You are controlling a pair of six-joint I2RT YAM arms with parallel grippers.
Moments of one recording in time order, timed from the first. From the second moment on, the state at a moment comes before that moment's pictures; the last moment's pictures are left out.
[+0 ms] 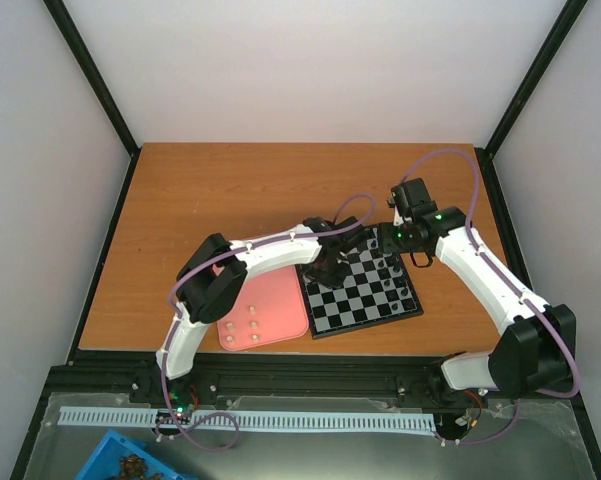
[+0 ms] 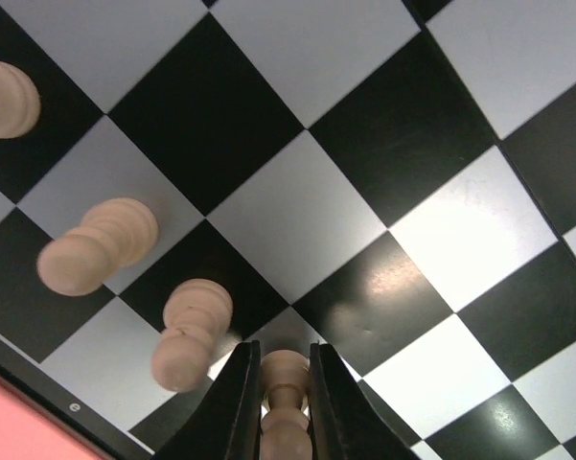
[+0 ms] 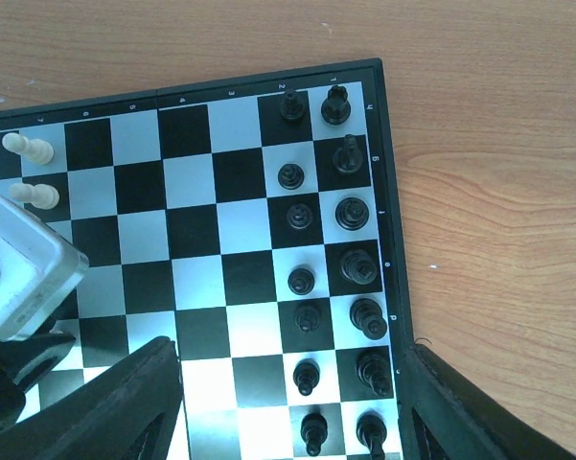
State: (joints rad) left arm -0.95 2.13 1.68 -0.96 -0.04 -0.51; right arm 0.36 1.35 1.14 -0.87 0.05 0.25
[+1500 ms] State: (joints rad) left arm -0.93 1.83 1.61 -1.05 0.00 -0.49; right arm 0.35 1.36 1.14 -0.87 0.02 0.25
